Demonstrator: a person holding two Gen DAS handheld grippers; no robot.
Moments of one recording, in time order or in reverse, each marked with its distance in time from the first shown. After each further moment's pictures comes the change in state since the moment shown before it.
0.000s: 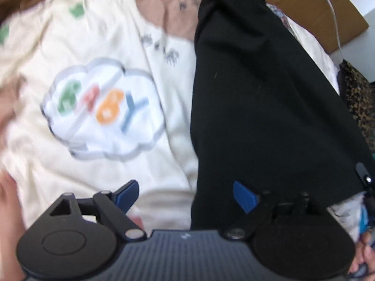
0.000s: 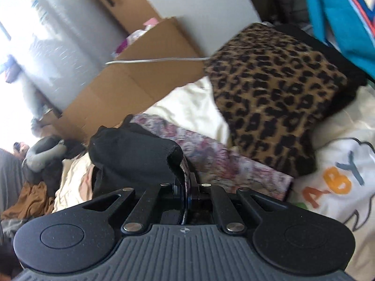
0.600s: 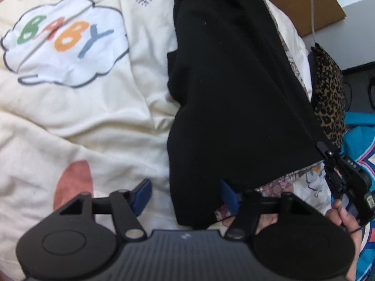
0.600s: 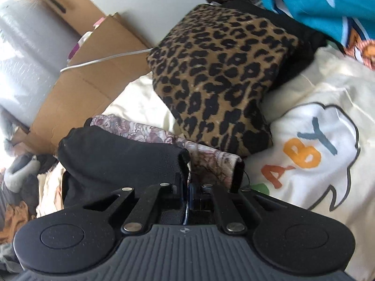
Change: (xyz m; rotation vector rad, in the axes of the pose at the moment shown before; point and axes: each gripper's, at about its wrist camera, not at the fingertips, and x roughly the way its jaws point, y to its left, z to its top) left arm 0.031 0.003 -0.054 -0.037 0.052 -0.219; right arm 0.010 -0.040 -0.011 0.150 0.035 -0.106
